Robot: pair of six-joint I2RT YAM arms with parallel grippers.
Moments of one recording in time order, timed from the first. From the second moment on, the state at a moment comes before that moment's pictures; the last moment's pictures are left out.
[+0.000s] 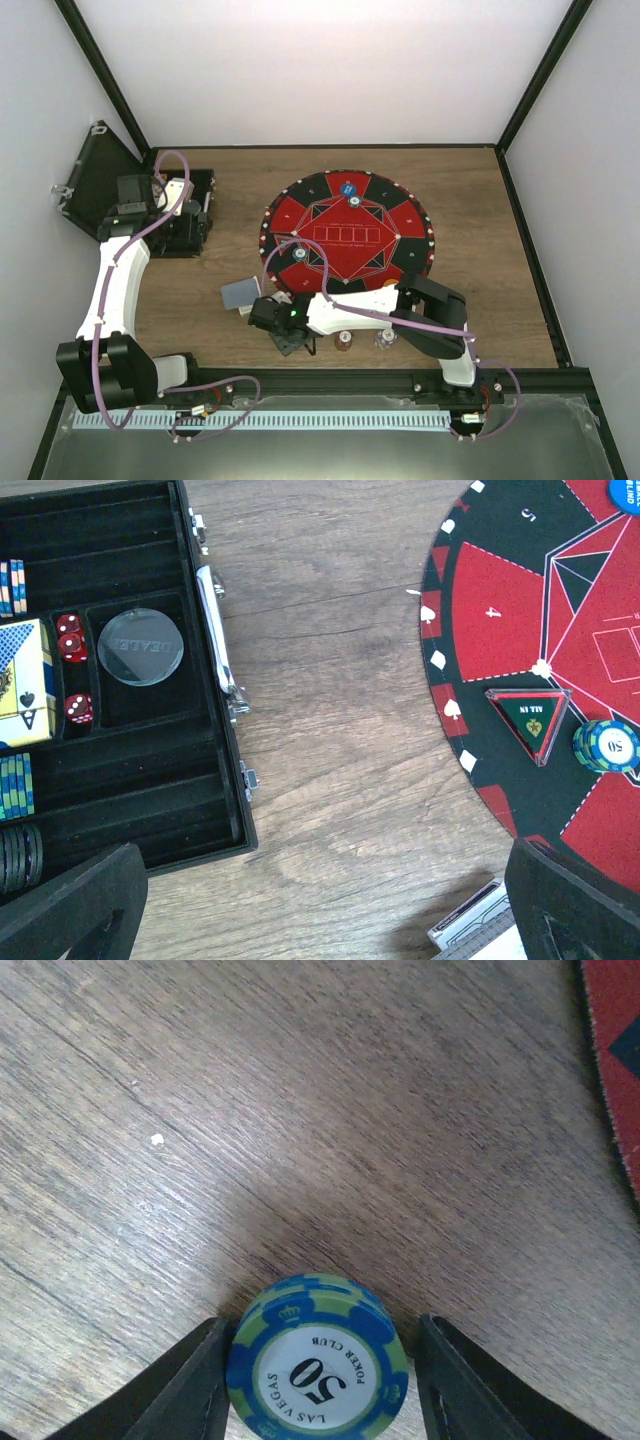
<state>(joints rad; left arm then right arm) 0.14 1.24 1.11 -0.77 0.30 0.26 1.33 1.95 1.30 -0.68 0.15 0.65</state>
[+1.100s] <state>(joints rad) 0.14 1.24 1.11 -0.77 0.31 0.26 1.28 1.85 1.33 -0.77 0.16 0.63</state>
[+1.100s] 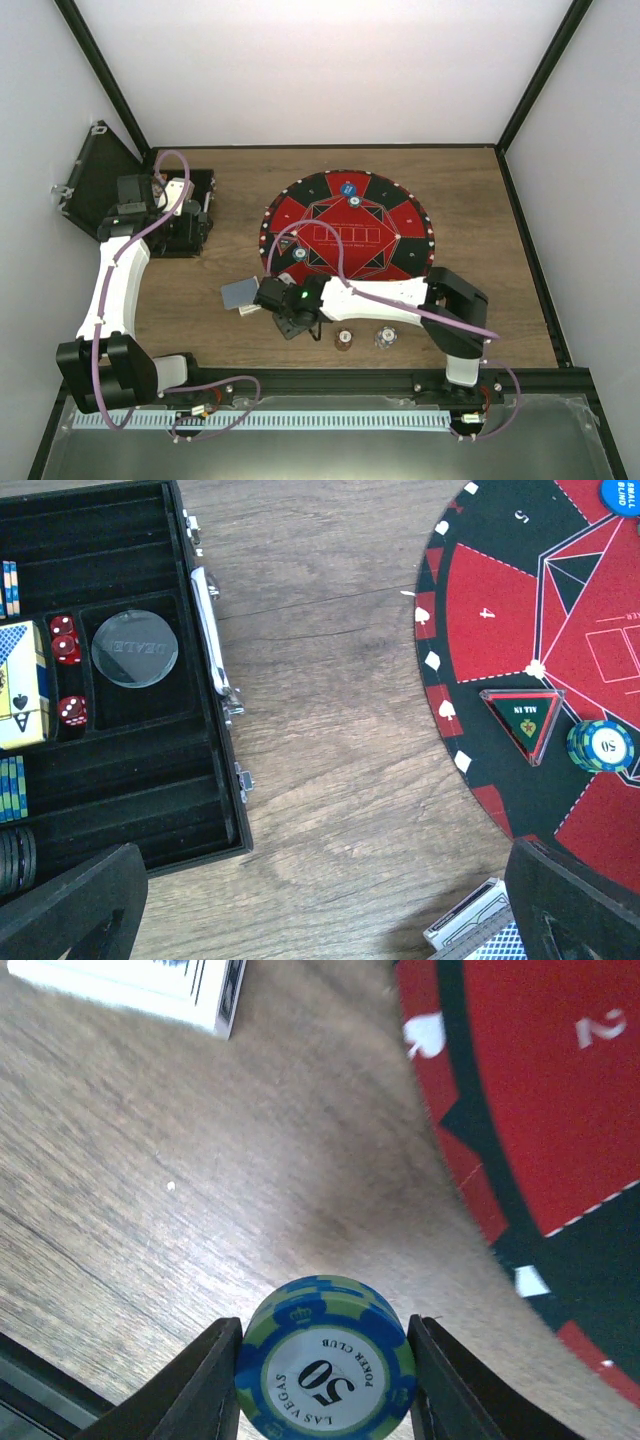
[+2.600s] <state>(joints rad) 0.14 1.25 1.11 -0.77 0.31 0.26 0.63 1.64 0.91 -0.58 0.15 0.43</state>
